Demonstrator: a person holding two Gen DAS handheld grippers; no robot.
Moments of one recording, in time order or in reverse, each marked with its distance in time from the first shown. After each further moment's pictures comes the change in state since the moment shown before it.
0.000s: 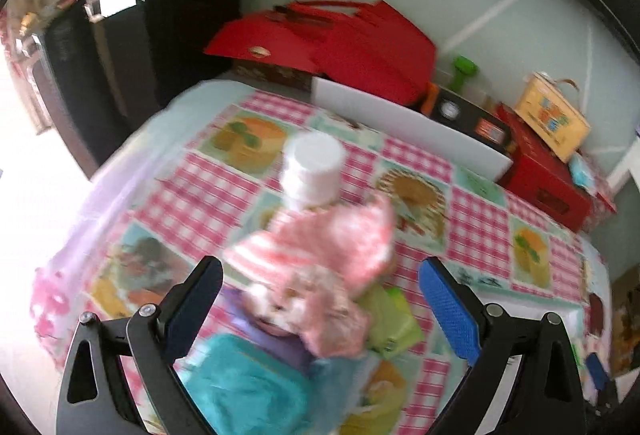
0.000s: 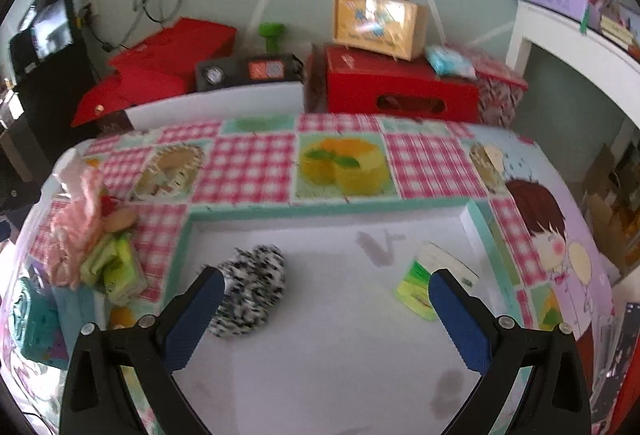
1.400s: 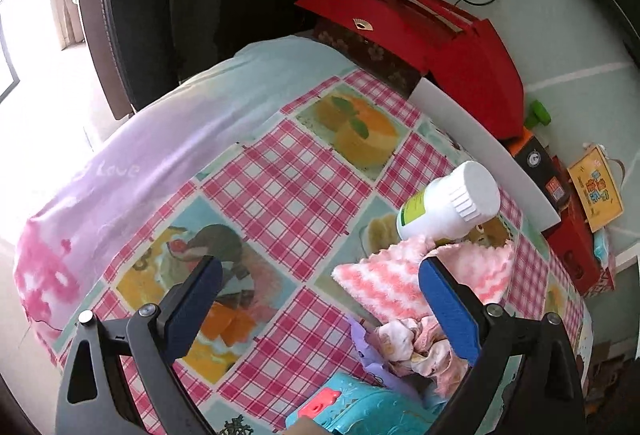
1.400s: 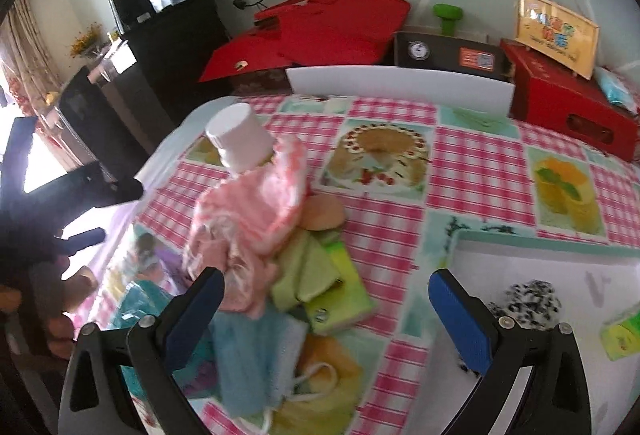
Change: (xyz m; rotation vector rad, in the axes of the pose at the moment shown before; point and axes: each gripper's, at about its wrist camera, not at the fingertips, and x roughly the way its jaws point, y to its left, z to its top) left arm 0.055 0.119 0.004 -0.265 0.118 -0.019; right arm 0.030 0.163 0.012 -0.182 0.115 0.422
